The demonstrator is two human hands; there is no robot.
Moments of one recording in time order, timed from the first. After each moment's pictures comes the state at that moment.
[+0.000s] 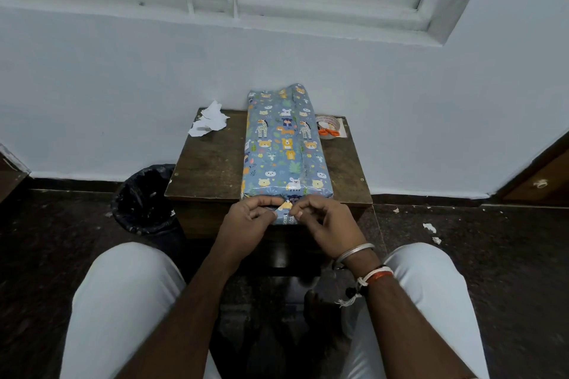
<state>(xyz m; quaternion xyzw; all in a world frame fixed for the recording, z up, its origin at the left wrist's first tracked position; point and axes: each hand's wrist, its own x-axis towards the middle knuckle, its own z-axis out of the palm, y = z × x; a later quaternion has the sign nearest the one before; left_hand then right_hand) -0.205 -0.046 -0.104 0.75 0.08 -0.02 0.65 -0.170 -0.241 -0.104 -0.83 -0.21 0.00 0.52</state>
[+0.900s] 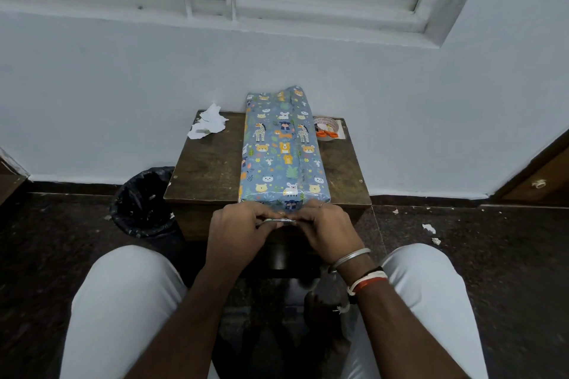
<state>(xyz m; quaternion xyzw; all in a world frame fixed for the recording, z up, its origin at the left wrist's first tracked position) -0.215 -0.043 -0.090 0.94 -0.01 0.17 0.30 -0.167 -0.242 -0.111 -0.90 -0.29 -0.11 0.29</state>
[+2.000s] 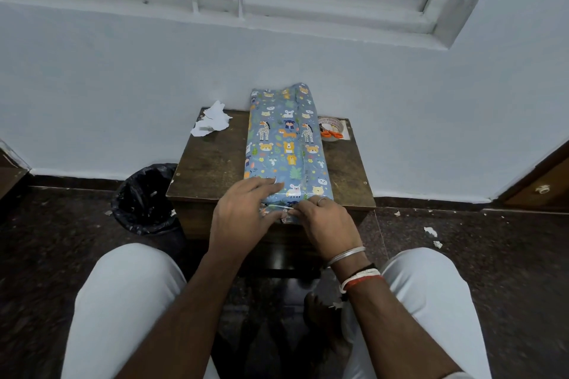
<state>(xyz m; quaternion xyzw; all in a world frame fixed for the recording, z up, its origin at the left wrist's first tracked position) -0.189 -0.034 -0.104 0.94 -0.06 0.23 0.26 -0.156 -0.224 -0.117 -0.93 -0.26 -0.21 0.13</state>
